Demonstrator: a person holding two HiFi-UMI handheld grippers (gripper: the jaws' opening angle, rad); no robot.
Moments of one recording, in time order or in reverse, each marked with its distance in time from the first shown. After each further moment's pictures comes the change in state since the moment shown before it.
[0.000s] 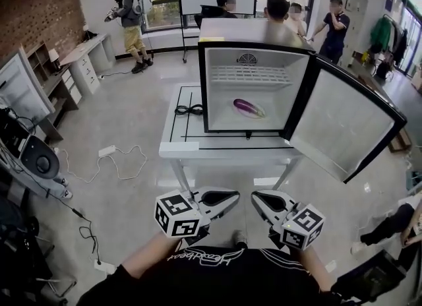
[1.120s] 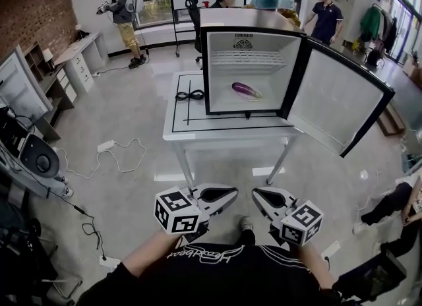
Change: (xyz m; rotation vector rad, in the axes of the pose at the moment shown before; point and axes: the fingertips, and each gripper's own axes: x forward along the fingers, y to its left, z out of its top) left arm -0.056 -0.056 -0.046 -0.027 0.025 -0.033; right arm -0.023 0.078 -0.043 0.026 0.021 -0.071
